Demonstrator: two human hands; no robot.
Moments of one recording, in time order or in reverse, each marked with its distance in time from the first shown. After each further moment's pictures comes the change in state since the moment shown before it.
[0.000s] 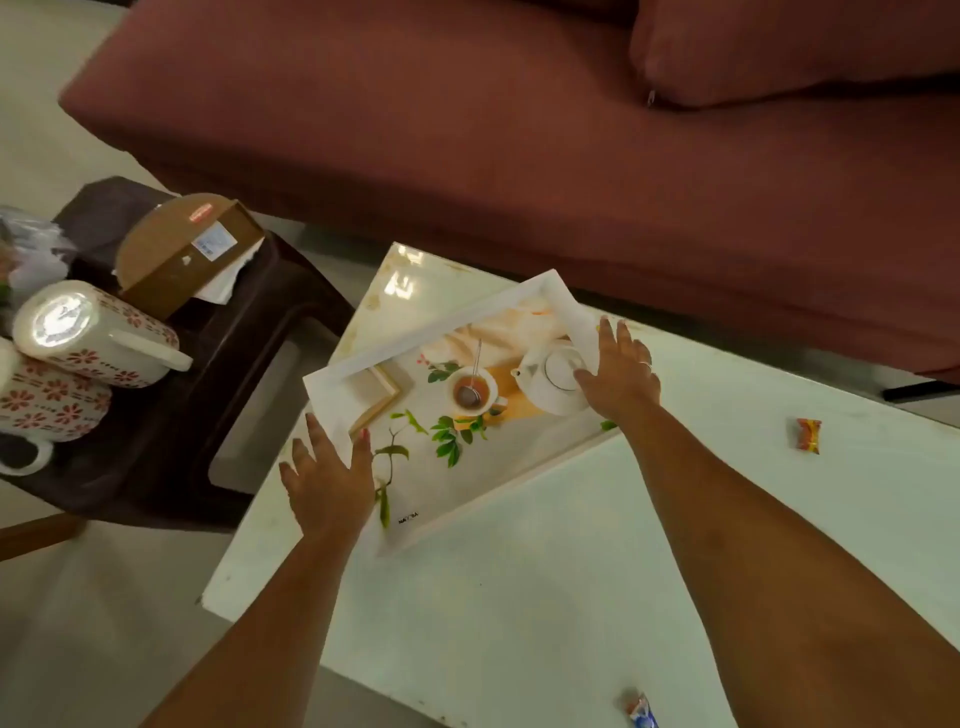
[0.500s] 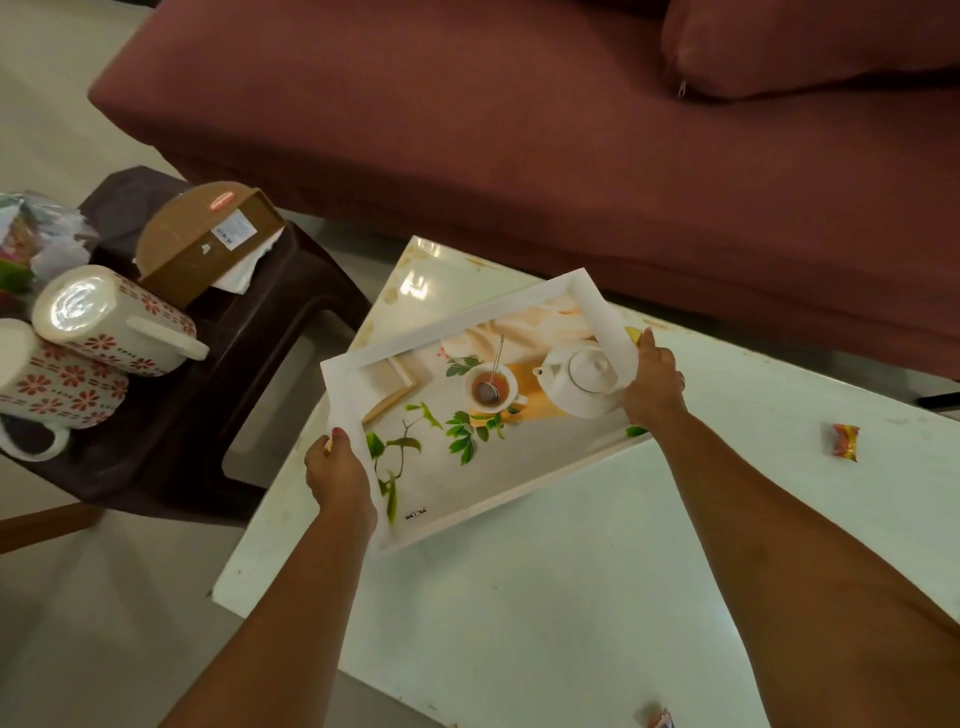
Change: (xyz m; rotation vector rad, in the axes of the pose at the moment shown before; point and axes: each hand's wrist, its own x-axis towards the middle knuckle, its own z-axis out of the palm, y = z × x) left_hand 0.014 0.005 0.005 -1.012 -0.068 -0.551; right_hand 0.006 0.015 0.013 0.157 -0.009 0.151
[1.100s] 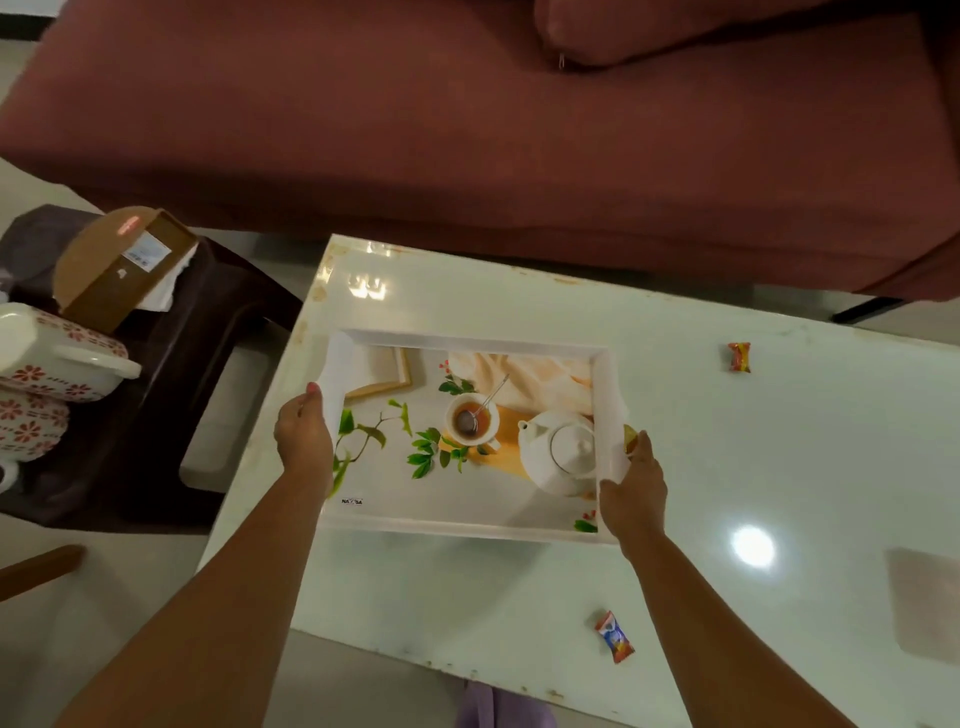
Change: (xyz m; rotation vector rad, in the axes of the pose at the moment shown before) left_hand -0.031 0.015 0.022 0.308 -0.087 0.265; right_hand -0.159 0.109 0.030 0.490 0.104 0.312
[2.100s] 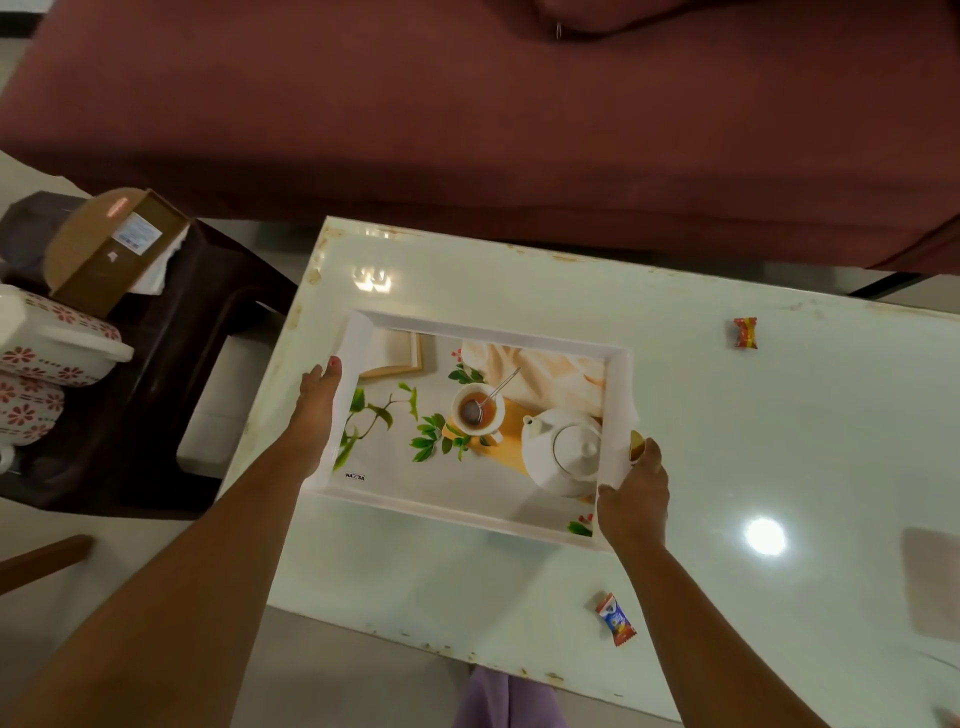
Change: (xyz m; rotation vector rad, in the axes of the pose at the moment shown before) left_hand 0.016 -0.009 0.003 0.281 -0.326 0.005; right_hand -0.022 0.016 0.002 0.008 0.018 0.022
